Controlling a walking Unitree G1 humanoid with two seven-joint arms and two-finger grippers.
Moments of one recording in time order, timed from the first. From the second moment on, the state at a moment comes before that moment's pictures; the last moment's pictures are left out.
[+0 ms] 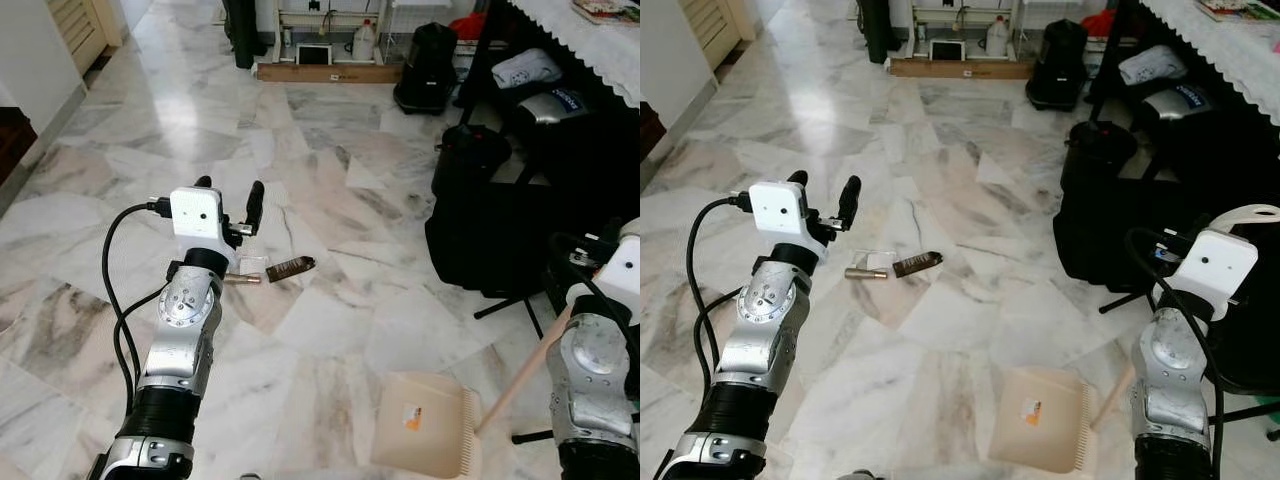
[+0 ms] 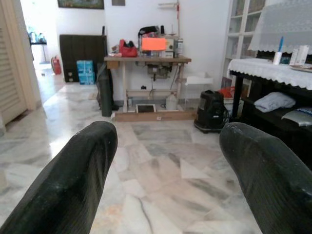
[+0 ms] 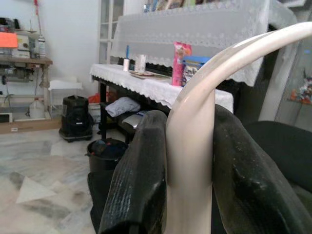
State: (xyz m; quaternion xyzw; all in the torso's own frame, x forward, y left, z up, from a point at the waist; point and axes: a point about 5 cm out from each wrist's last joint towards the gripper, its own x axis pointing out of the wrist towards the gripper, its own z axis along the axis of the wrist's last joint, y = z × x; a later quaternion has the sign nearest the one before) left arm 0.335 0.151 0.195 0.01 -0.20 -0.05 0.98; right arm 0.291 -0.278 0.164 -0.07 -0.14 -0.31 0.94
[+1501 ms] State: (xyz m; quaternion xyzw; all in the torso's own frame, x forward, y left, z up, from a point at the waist) left arm 0.335 0.134 0.193 0.01 -0.18 -0.11 0.98; right arm 0.210 -0.324 0.049 -0.14 0.02 -0.43 0.89
